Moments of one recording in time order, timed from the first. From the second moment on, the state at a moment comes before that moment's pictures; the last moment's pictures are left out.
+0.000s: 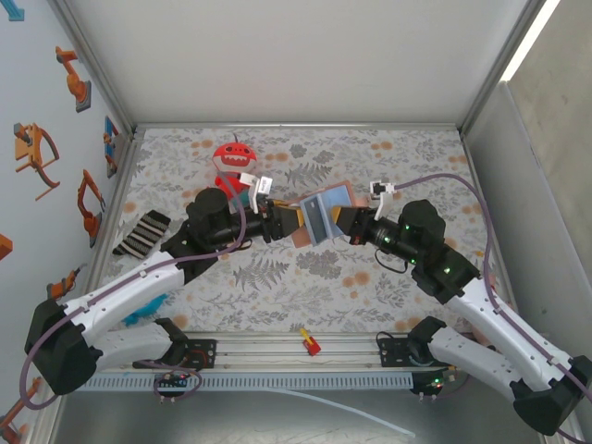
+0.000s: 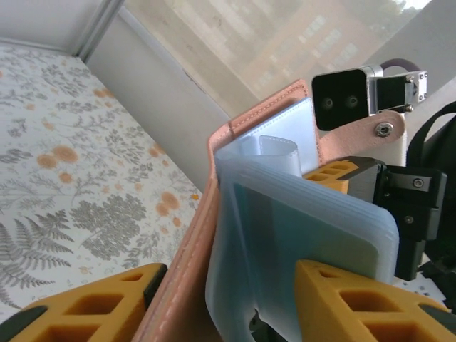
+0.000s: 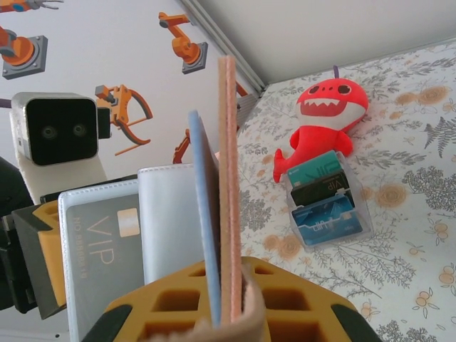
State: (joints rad) left arm -0.80 1.11 0.80 0.23 0.51 -0.67; right arm 0.68 0.80 0.80 -0.18 -0.28 0.66
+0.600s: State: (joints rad) left arm -0.80 1.05 0.80 0.10 0.50 -0.63; right arm 0.68 0.76 0.80 -0.19 -0.24 0.65
